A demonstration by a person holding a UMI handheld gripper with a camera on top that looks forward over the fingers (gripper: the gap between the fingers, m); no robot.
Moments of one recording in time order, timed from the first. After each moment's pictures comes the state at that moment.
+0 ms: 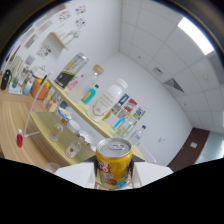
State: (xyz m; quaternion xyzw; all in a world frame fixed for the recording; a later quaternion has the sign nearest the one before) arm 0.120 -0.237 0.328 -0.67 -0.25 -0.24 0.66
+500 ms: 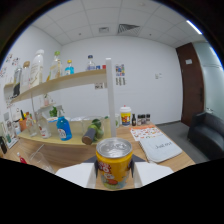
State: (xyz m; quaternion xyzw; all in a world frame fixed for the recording) arm 0.268 -0.213 0.164 -0.79 0.04 0.01 0.61
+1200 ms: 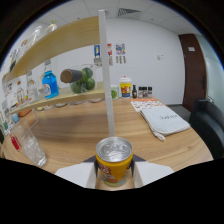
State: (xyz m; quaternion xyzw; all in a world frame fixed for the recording) arm 0.272 -0.216 0.044 -0.85 0.04 0.02 0.53
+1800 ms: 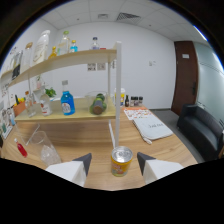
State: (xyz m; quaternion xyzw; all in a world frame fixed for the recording) arm 0.249 -0.272 0.122 -0.84 0.06 -0.04 0.53
